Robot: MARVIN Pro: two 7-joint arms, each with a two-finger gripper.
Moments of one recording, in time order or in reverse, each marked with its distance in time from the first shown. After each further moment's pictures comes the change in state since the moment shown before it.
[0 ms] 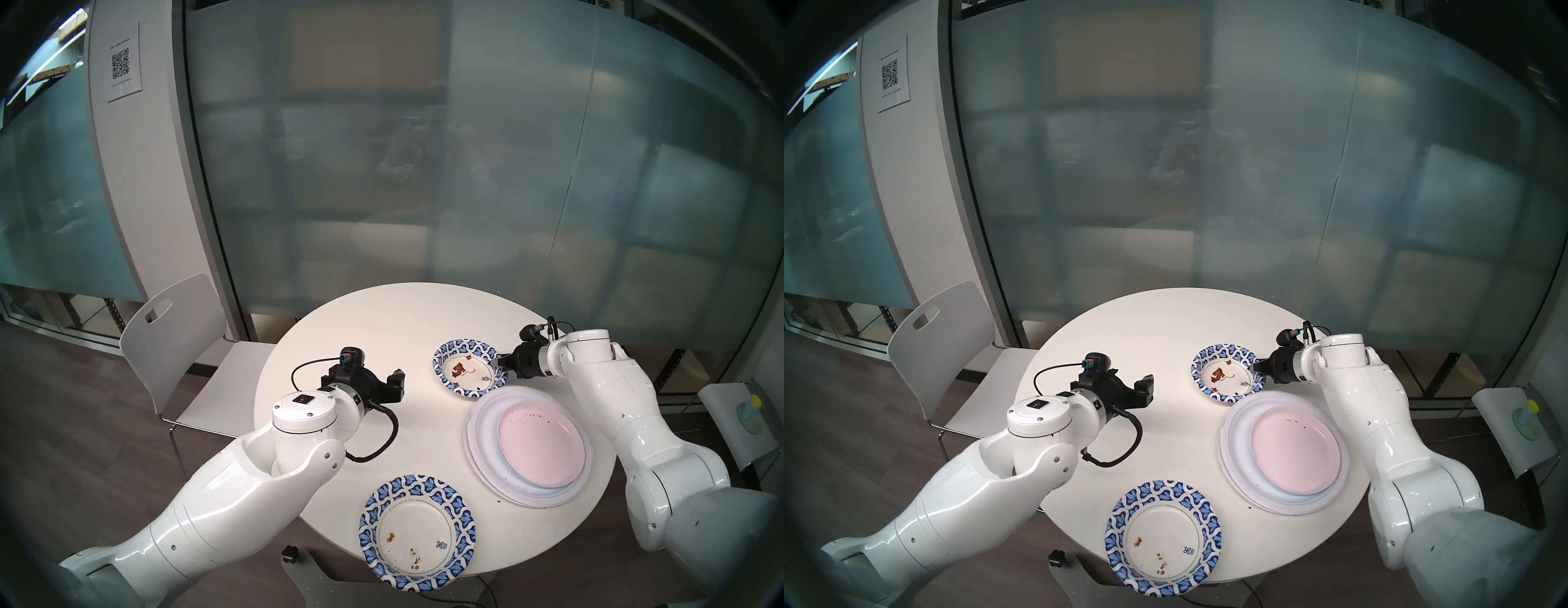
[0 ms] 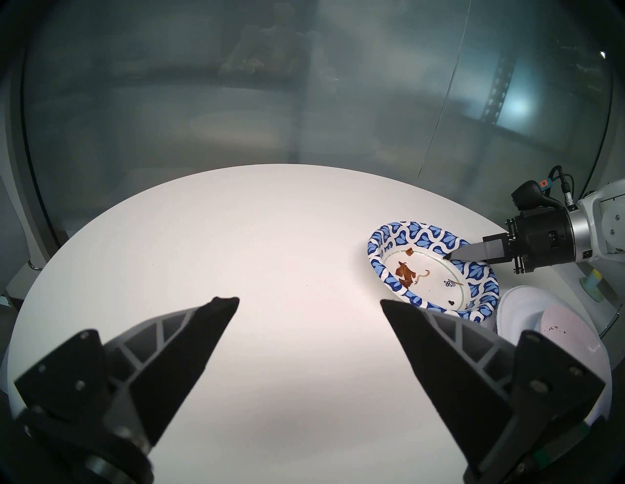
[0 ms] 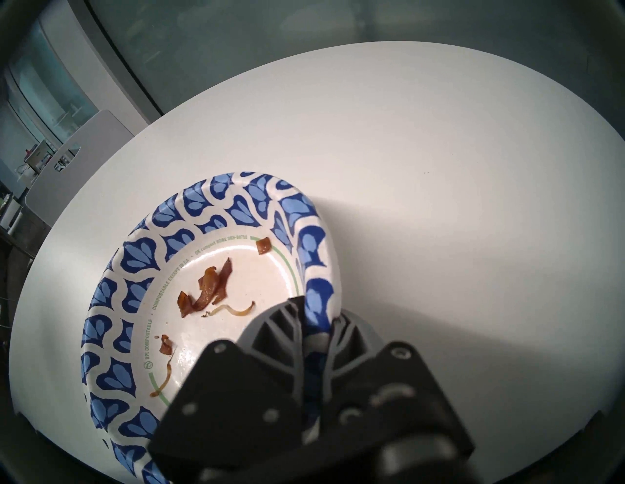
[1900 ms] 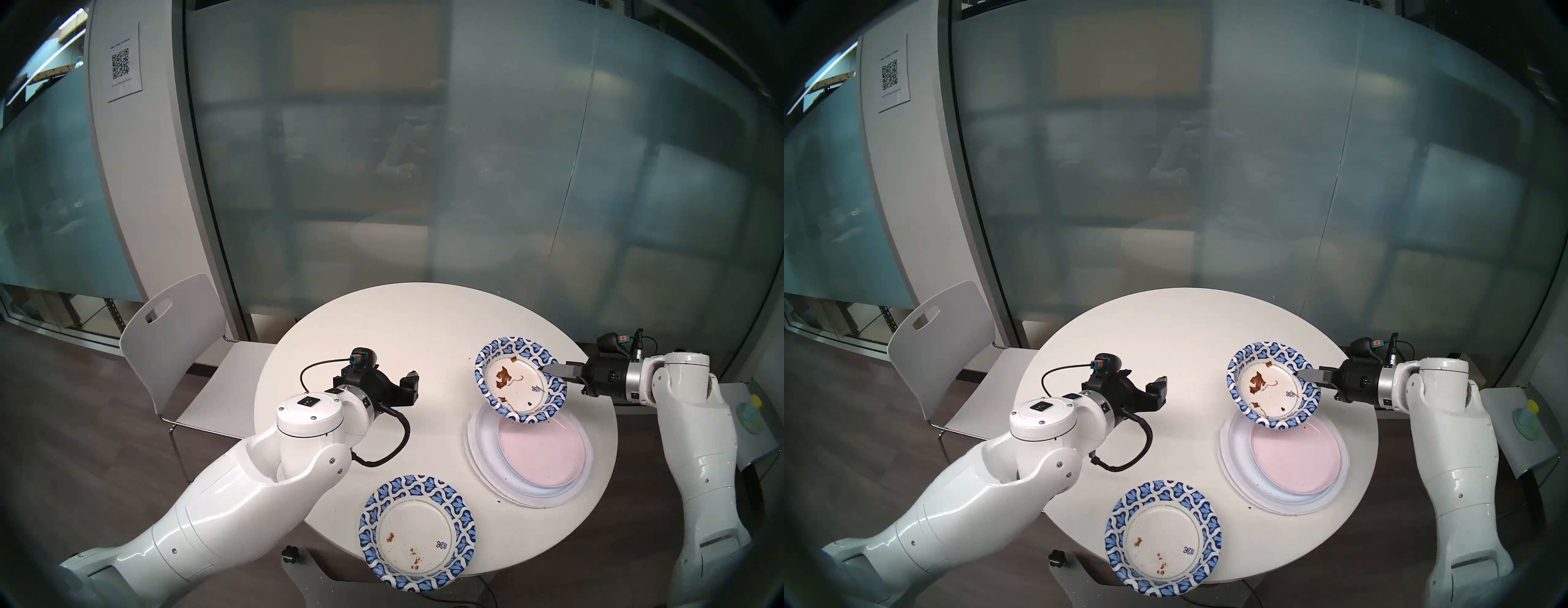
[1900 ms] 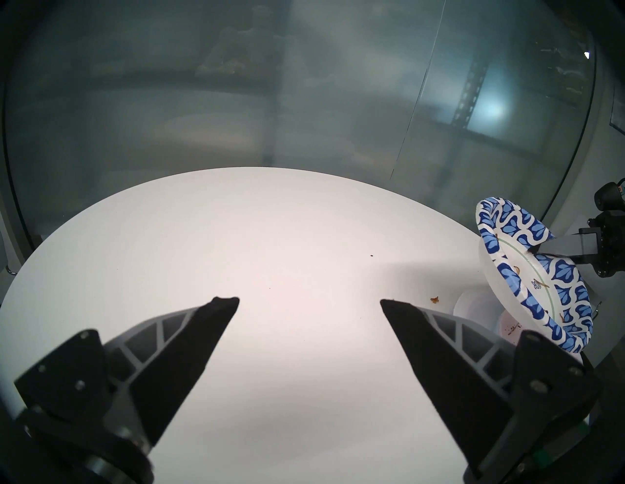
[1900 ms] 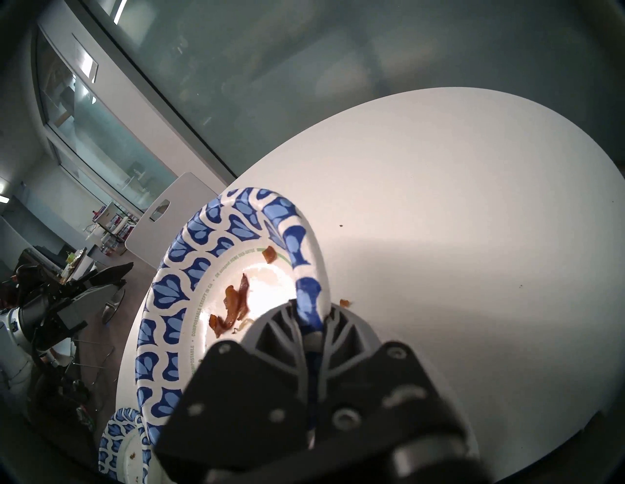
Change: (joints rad) left arm 0.000 -0.005 0.027 -0.036 -0.012 0.001 -0.038; right arm -0.565 0.171 0.472 -0.683 0.202 0.282 0.224
